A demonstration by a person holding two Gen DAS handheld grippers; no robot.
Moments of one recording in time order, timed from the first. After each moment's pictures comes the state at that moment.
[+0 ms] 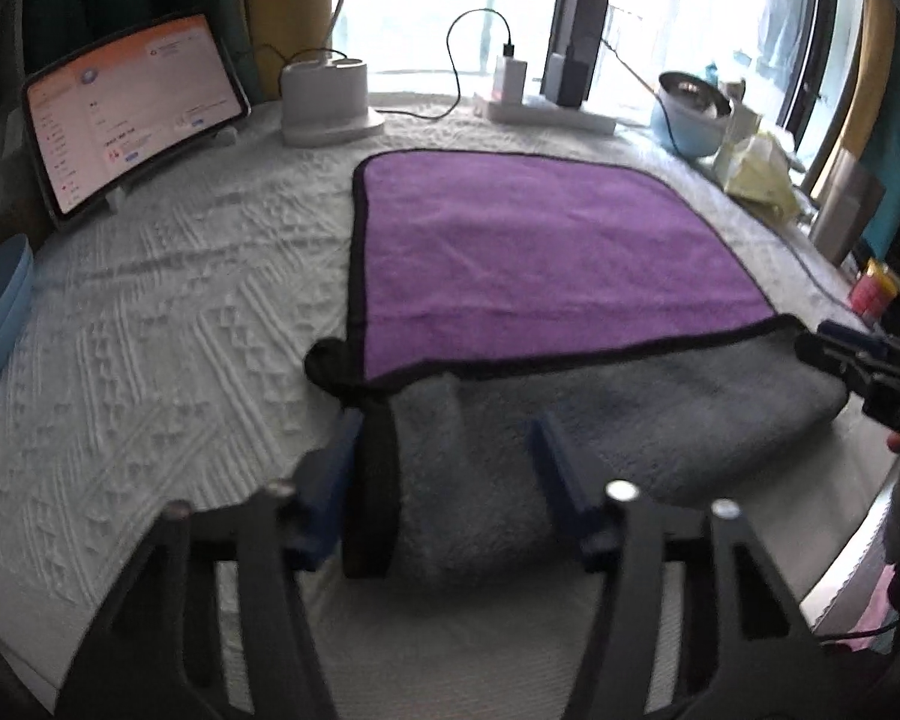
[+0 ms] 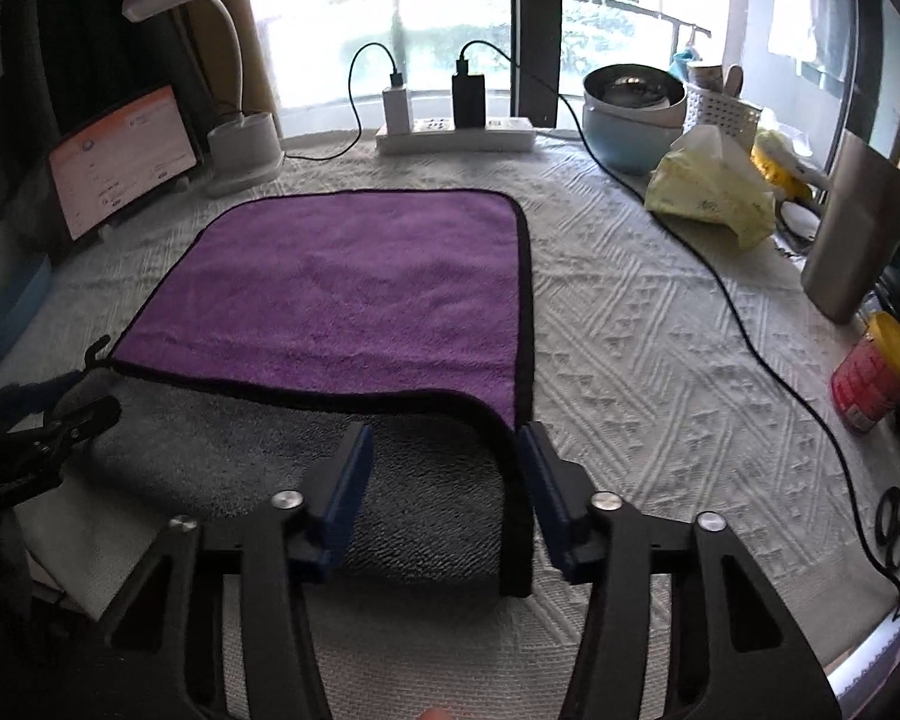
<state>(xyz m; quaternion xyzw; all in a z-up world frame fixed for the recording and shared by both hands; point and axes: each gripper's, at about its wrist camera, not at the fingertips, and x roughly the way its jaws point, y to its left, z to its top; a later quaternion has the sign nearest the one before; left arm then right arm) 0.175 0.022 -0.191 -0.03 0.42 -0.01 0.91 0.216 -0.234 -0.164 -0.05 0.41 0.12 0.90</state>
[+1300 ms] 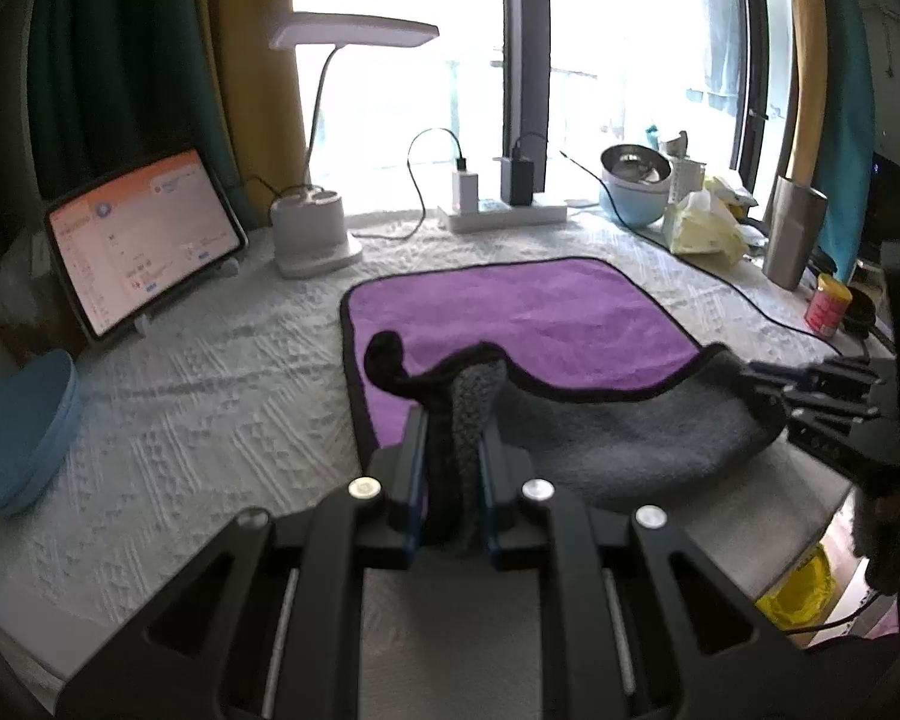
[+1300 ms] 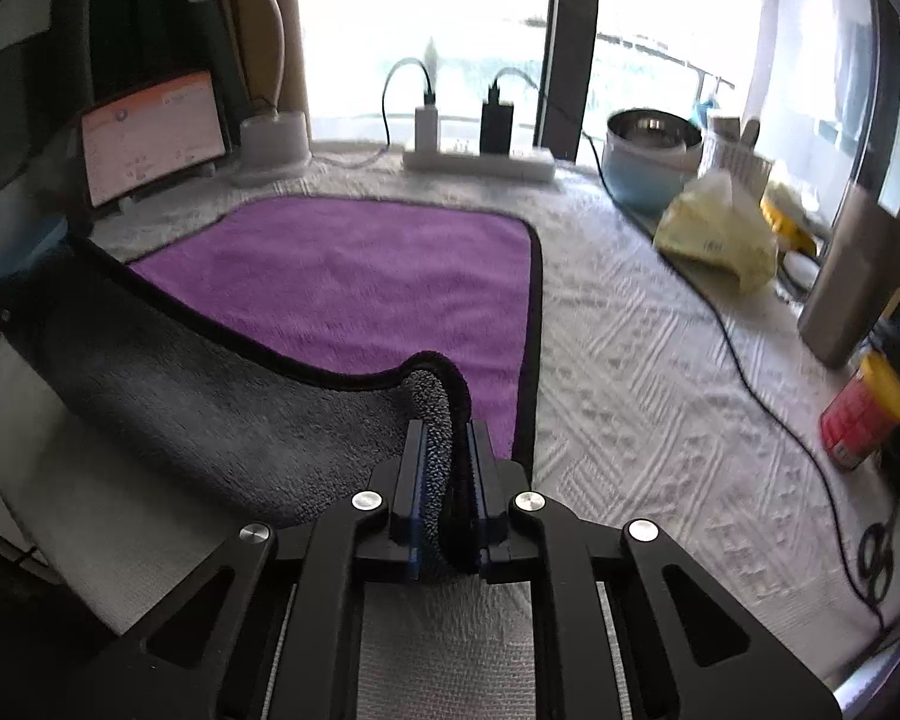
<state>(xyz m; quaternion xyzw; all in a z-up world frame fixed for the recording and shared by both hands) 0.141 0.002 -0.129 0.02 0.31 -0.03 0.95 0.198 -0.233 -0.164 -0.10 0.36 0.14 0.91</state>
